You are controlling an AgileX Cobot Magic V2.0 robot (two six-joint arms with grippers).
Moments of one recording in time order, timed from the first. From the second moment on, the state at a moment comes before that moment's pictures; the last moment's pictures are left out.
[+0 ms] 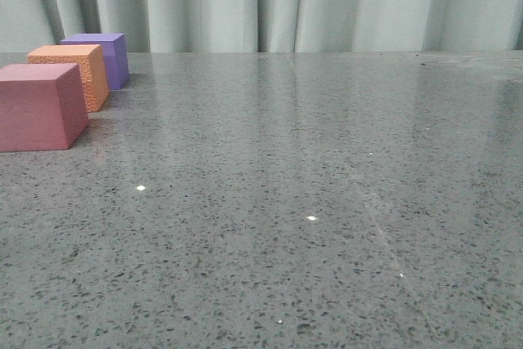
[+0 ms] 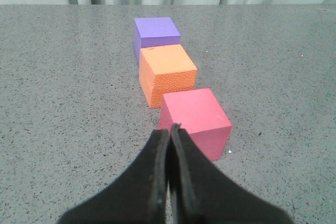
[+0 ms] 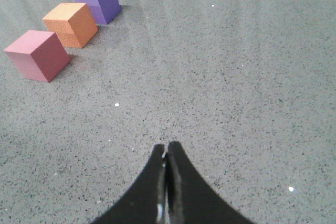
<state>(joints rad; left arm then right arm) -0.50 0.53 -0.53 0.61 0.50 -0.79 0.64 0.53 -0.48 -0.21 0.39 0.47</state>
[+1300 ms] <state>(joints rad) -0.22 0.41 -0.42 0.12 0.31 -0.10 0.64 0.53 -0.48 -0.21 0.38 0.47</state>
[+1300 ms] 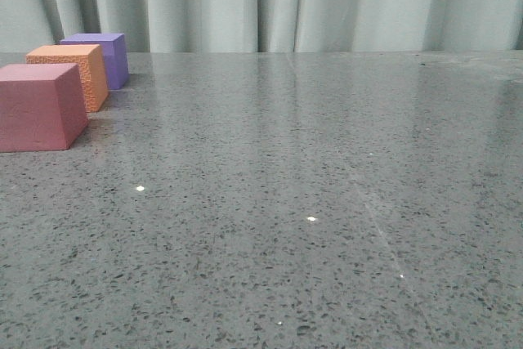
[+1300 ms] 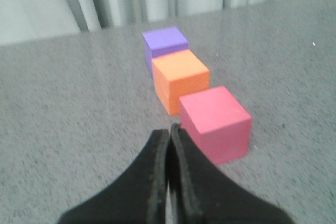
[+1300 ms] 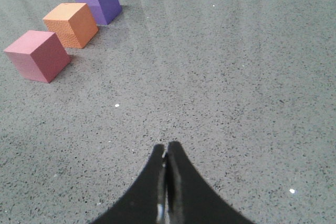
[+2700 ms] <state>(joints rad) 0.03 0.00 0.00 -0.20 0.08 0.13 0.64 0.53 -0.48 -0.21 0.37 0.47</state>
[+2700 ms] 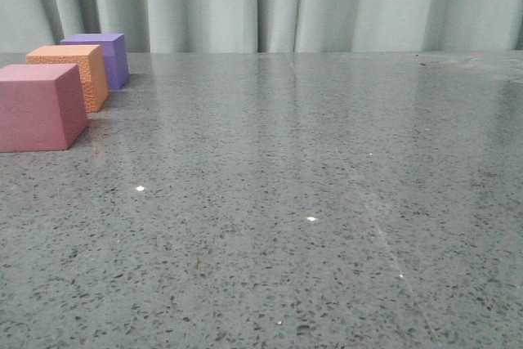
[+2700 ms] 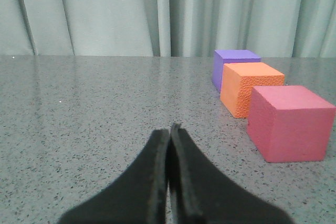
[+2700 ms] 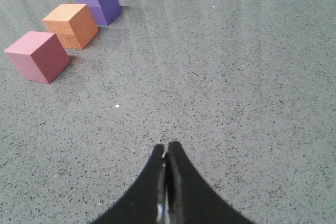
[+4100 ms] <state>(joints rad) 0.03 0.00 0.00 -0.20 0.08 0.13 -0.04 0.10 0.03 -0.30 -0.21 0.36</state>
